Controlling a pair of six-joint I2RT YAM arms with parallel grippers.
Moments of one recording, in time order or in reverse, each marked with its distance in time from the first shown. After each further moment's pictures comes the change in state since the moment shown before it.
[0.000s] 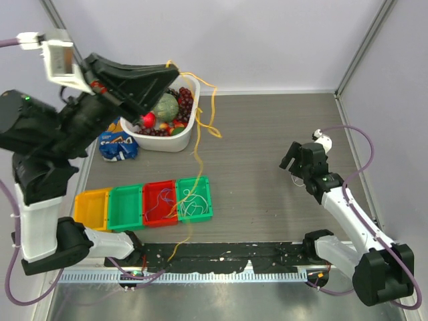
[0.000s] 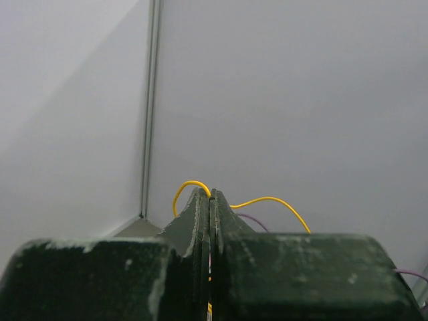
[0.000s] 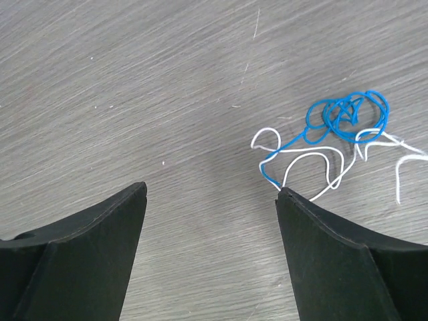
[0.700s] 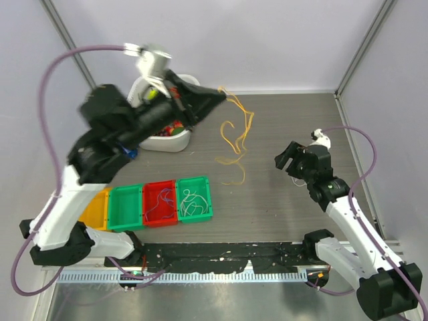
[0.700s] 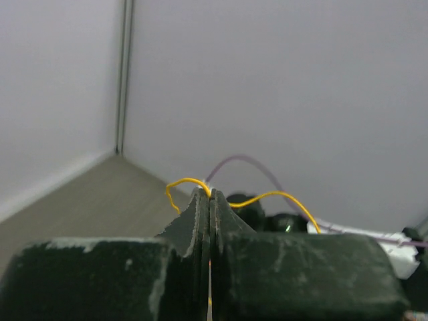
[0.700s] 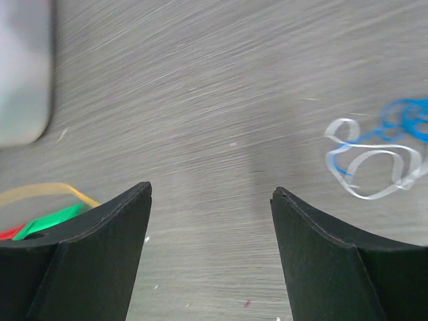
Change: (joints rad) left arm 0.000 0.062 -0.229 0.094 0.054 -0.080; right arm 0.053 -0.132 0.016 0.013 -0.219 0.027
